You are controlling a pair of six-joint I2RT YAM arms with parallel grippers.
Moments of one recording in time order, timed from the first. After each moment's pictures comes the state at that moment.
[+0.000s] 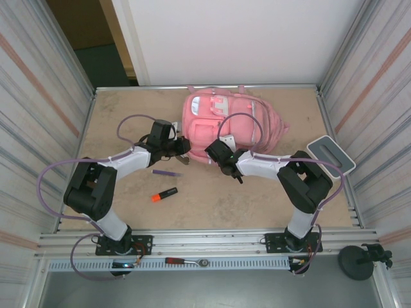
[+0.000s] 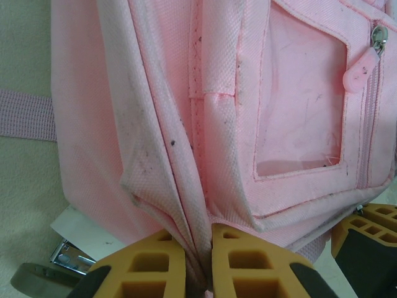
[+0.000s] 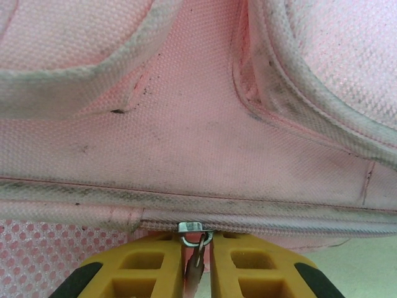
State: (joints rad) left arm -0.43 1.63 0.91 -0.03 0.29 -0.54; right arm 0.81 1.77 1.03 -0.39 0.62 0.49
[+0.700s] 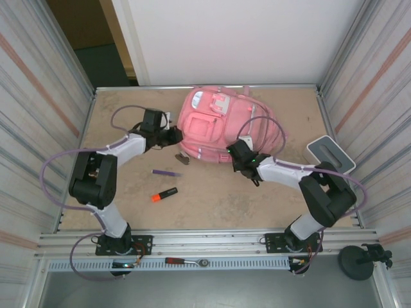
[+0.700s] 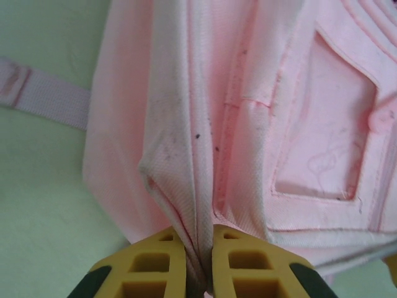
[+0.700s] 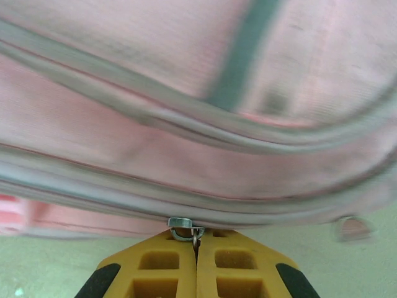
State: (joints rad) left arm -0.28 1.76 1.11 -0.17 0.36 -0.44; right arm 0.66 1.54 0.79 -0.25 0.46 0.43
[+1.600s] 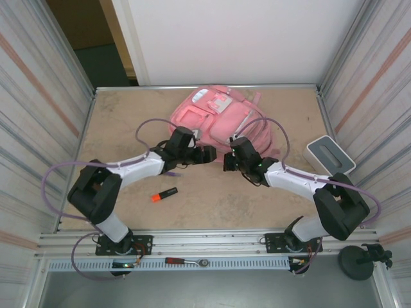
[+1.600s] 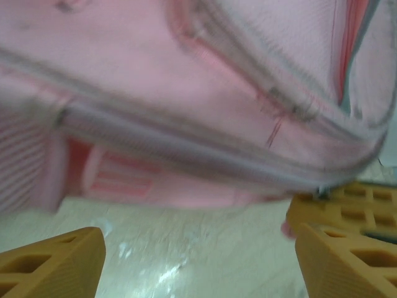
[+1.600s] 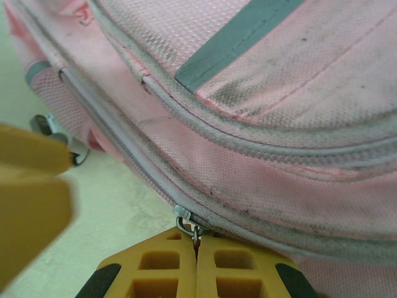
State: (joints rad) left arm -0.66 1.66 0.97 -0.05 0.24 -0.67; right arm 0.70 1.42 0.75 -0.08 0.11 0.54
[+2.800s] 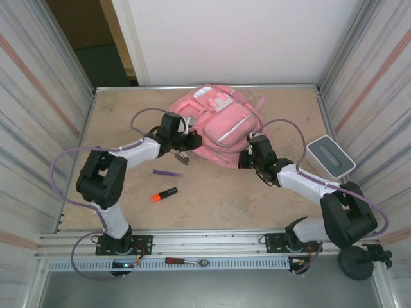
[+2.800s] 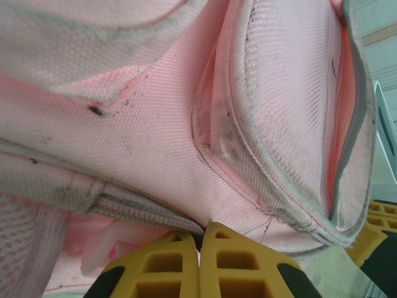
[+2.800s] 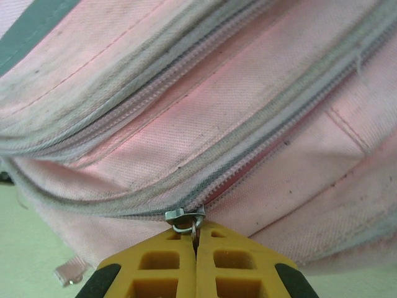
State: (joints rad) left arm -0.45 1.77 1.10 -0.06 0.47 -0.54; right arm 0.50 1.33 0.66 -0.07 0.04 0.46
